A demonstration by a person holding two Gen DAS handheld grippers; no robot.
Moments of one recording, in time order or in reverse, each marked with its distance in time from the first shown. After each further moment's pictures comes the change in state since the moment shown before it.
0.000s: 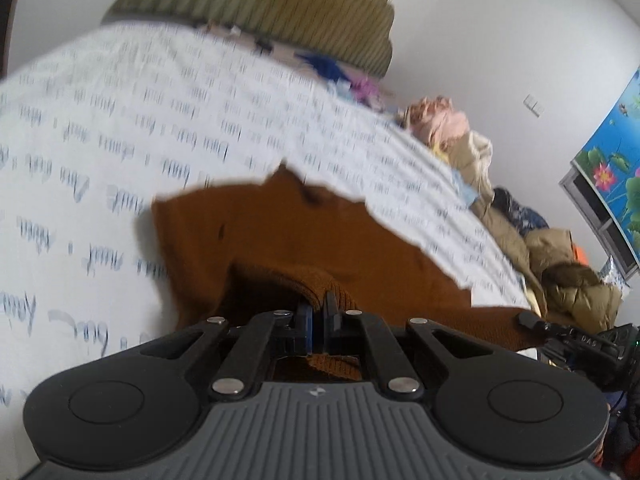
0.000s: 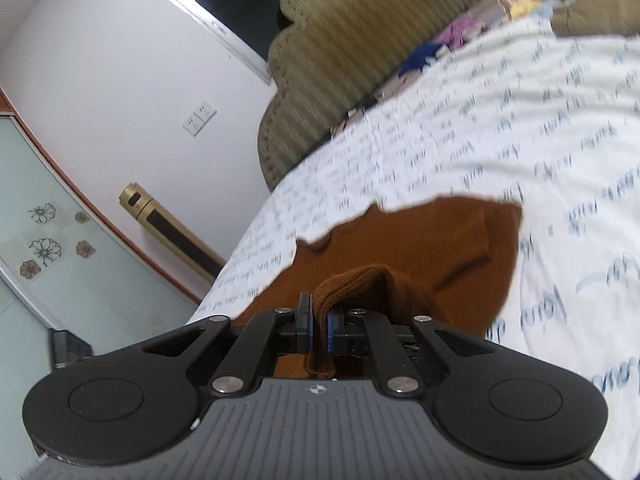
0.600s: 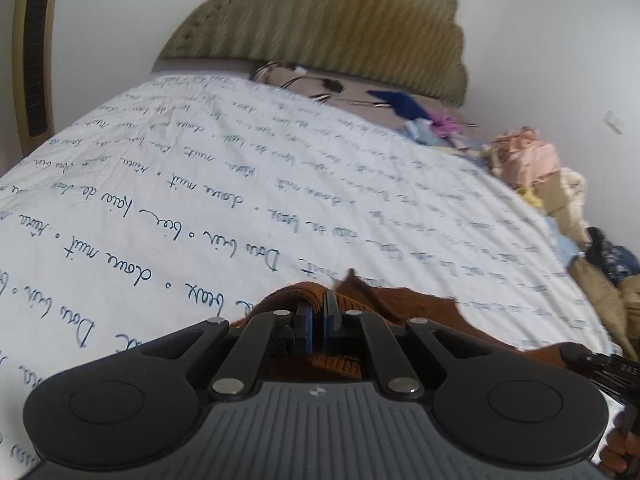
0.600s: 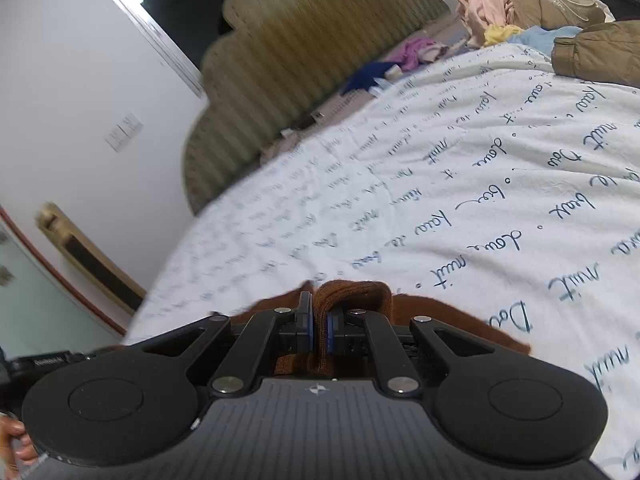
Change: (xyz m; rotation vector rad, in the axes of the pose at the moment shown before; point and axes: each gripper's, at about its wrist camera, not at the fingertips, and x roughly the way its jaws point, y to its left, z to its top) left arm 0.107 0.000 0.096 -0.001 -0.083 0.304; right arm 0.121 -0.024 0.083 -0.016 -0.016 -0.246
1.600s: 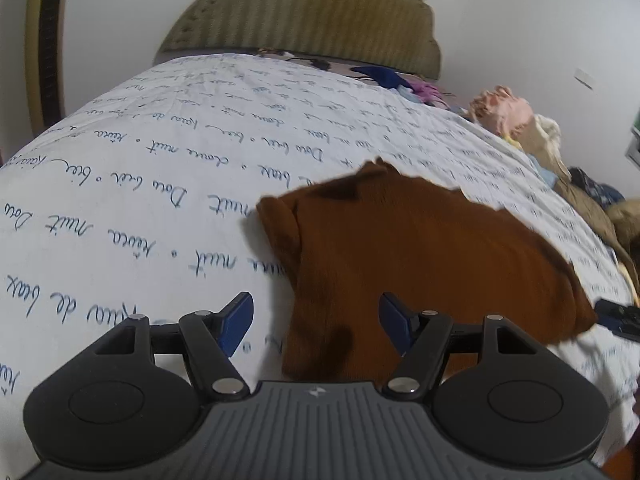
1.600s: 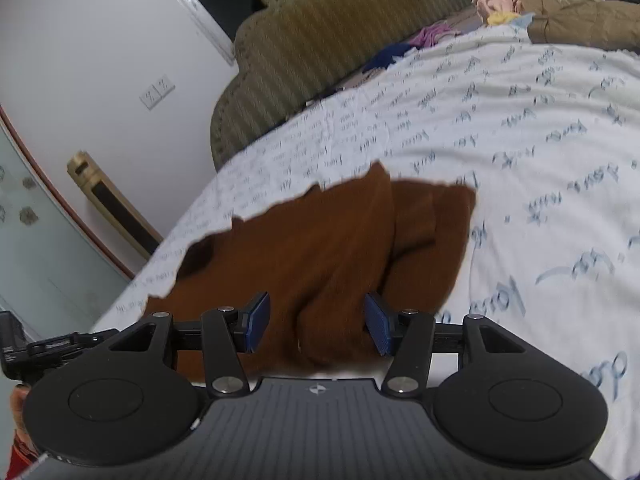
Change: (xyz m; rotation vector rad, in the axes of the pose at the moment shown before) left arm -0.090 0.071 -0.130 0.136 0.003 -0.056; right arm -0.094 -0.018 -0.110 -0.074 0.048 0.066
